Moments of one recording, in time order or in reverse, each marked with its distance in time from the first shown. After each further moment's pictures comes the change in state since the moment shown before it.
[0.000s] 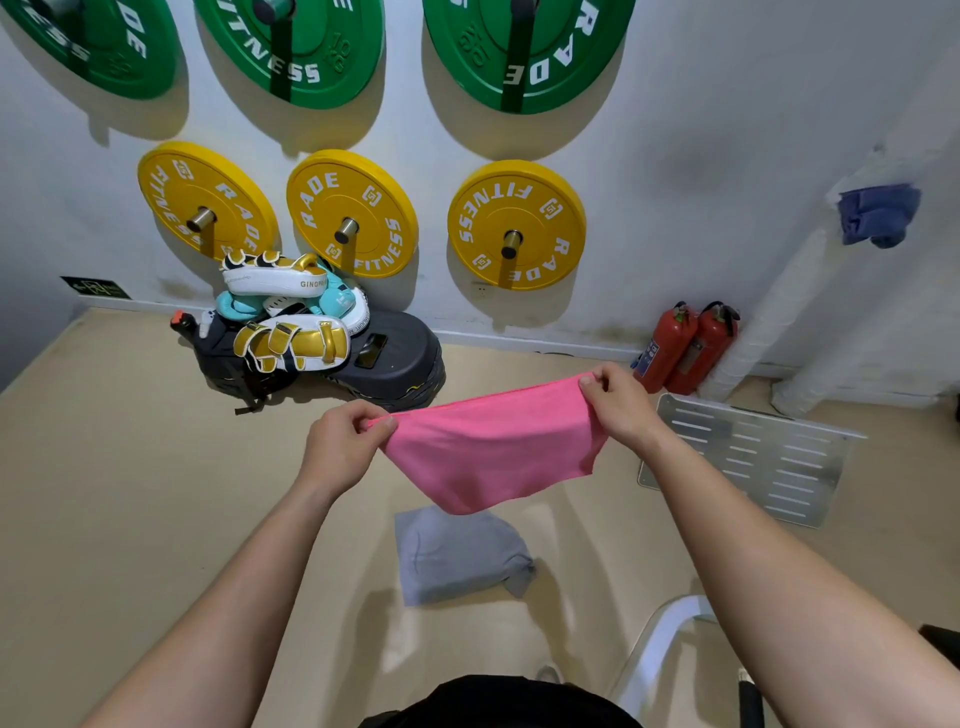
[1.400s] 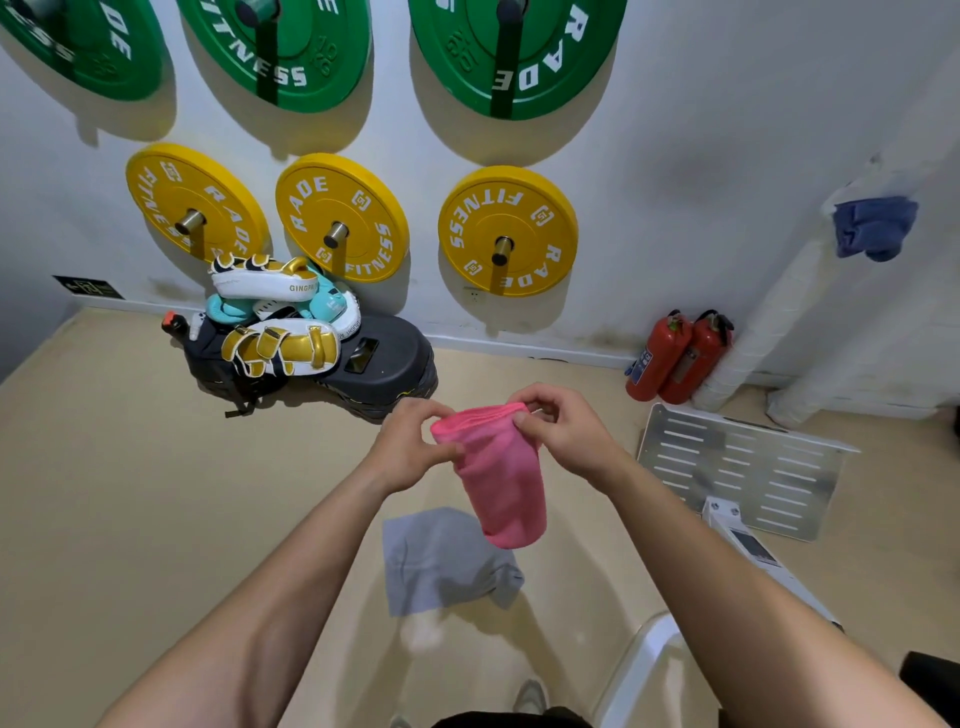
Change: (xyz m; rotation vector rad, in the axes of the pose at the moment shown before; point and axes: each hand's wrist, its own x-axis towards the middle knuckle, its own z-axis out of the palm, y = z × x) left_hand 0.019 0.069 0.071 0.082 -0.294 0.143; right_hand -0.020 -0.038 -0.008 0.372 -0.300 -0.186
